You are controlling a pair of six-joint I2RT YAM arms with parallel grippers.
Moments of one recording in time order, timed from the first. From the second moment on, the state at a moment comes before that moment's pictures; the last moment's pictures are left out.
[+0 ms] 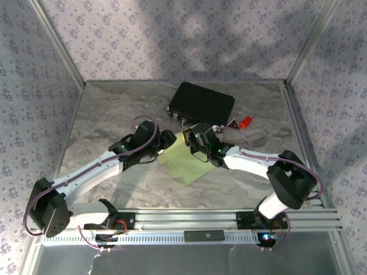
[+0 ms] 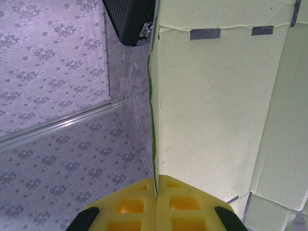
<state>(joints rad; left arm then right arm) -0.75 1.22 0.87 -0.35 -0.02 -1.22 0.80 1.54 0.84 0.23 0.12 1.80</state>
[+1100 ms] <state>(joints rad) -0.75 1.25 0.81 -0.20 -0.04 -1.30 0.84 1.49 0.77 0.29 0.18 1.82</state>
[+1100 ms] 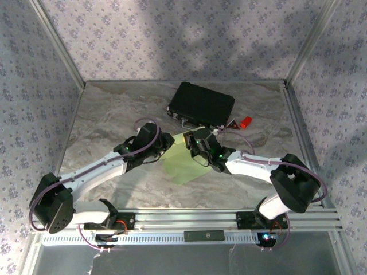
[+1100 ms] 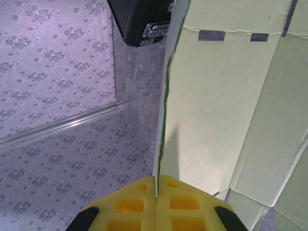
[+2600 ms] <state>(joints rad) -0.34 1.29 0.32 0.71 0.42 -1.14 0.63 1.29 0.98 -0.14 0.02 2.05</state>
